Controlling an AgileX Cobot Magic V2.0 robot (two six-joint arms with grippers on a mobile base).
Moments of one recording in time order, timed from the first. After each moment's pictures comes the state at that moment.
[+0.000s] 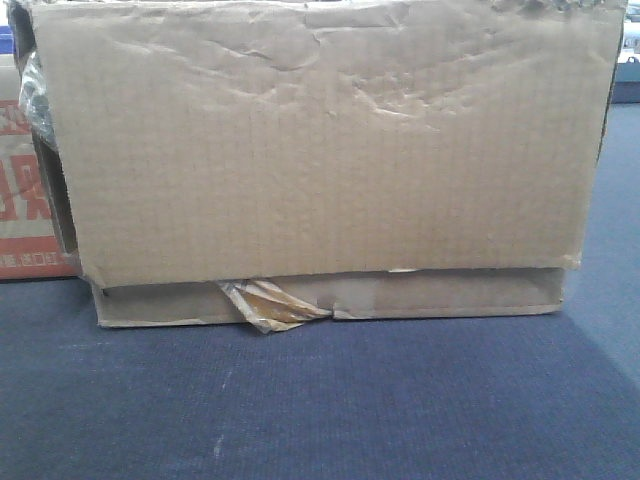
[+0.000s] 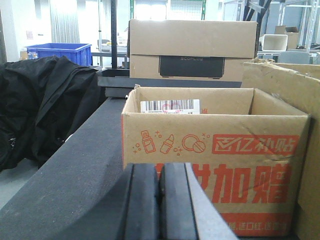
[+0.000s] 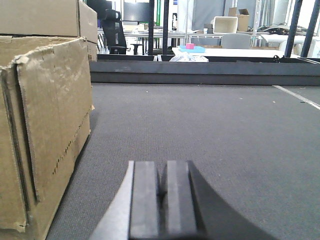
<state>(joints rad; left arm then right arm) 0.08 0.00 0.00 0.04 -0.01 -0.03 0.02 0.00 0.00 0.10 0.06 -0.07</state>
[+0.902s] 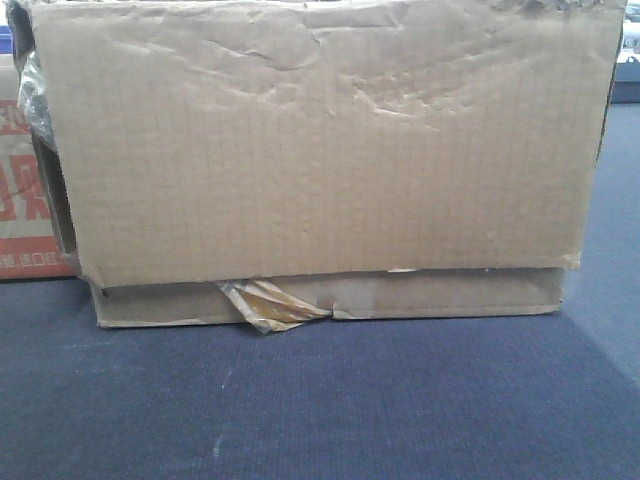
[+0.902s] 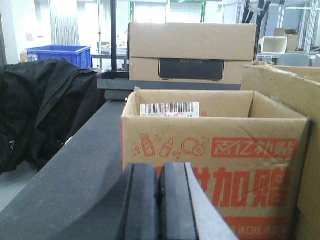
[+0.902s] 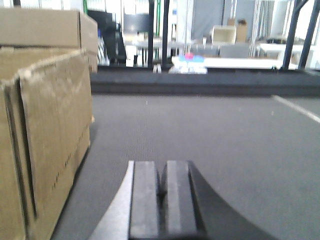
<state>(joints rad) 0.08 0.00 0.00 0.04 -0.02 -0.03 0.02 0.00 0.00 0.10 0.00 -0.07</state>
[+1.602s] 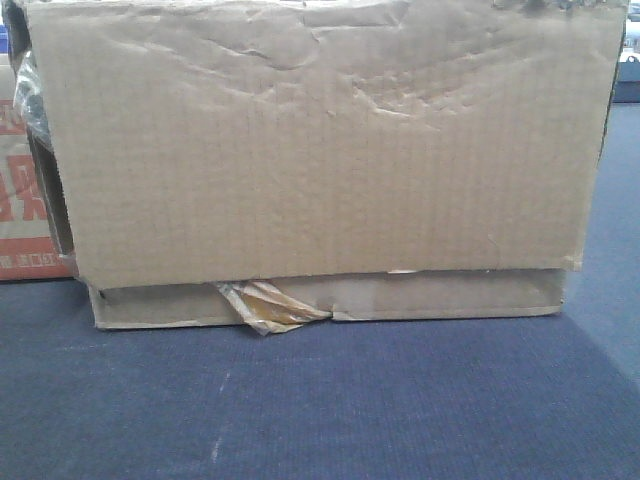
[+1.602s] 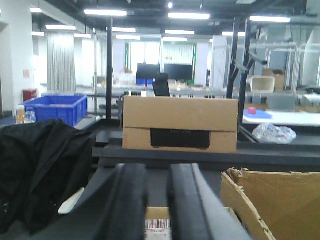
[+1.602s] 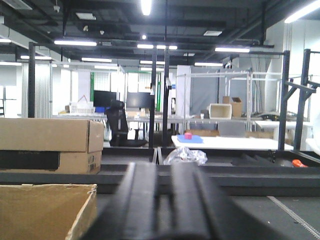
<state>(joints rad) 0.08 0.27 -0.71 0.02 0.34 -0.03 0.02 0.21 -0.57 0.10 0.15 -0.07</state>
